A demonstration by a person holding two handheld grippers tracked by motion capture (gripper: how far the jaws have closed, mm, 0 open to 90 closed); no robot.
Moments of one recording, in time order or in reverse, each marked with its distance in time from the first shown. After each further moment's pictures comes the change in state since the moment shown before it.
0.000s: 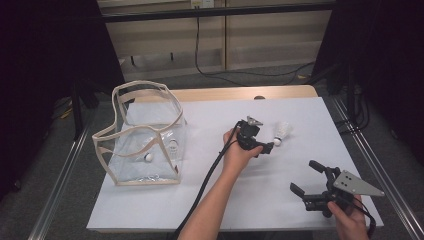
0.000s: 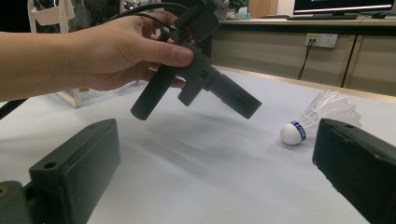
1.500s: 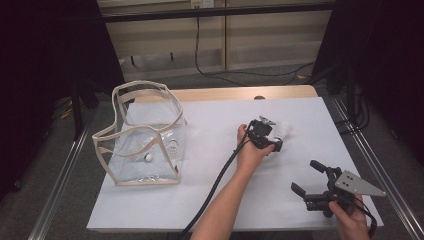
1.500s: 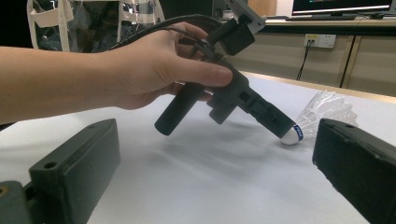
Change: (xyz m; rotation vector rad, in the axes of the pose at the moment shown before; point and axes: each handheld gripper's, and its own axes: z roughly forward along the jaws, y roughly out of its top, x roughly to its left) left arm -0.017 0.011 0.039 0.020 0.013 0.007; right arm -0.002 0.000 -0.002 -0.006 -0.003 0.002
